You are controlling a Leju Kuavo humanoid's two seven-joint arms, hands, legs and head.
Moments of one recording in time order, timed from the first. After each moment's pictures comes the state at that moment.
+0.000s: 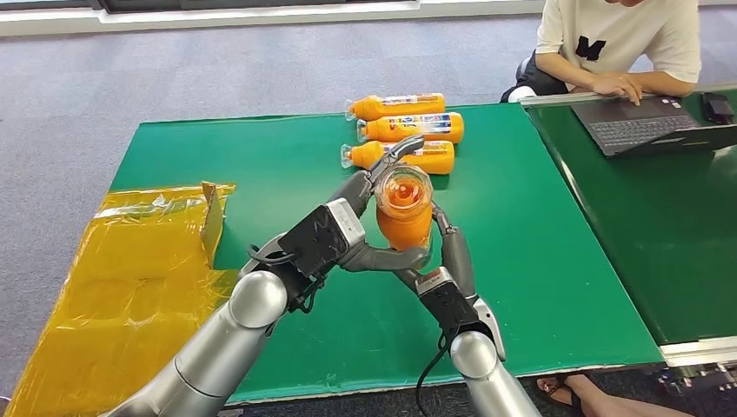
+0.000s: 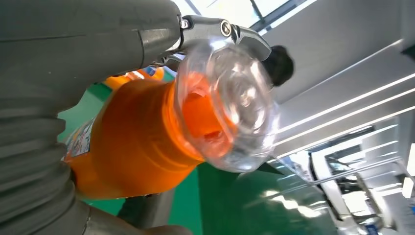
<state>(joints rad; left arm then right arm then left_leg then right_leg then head) -0.60 -0.18 -0.67 -1.23 -0.03 -0.23 -0.14 -0.16 0.08 0.27 -1.41 0.31 -0.21 -0.49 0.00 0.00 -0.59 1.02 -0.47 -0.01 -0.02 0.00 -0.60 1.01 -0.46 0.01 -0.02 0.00</state>
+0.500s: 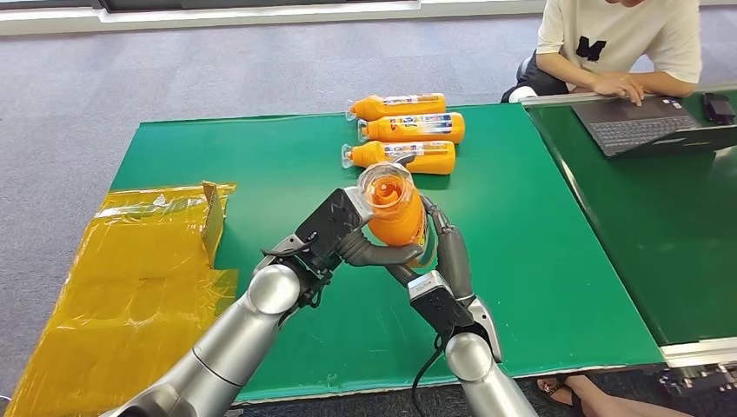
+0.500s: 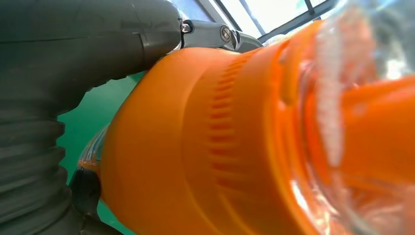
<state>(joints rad) -0.62 -0.22 -0.62 -1.02 -0.02 -0.21 -0.15 -0.16 0.09 0.29 -1.43 0.36 -0.27 -0.48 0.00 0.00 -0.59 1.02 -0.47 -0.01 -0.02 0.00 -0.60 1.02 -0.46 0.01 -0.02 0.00</state>
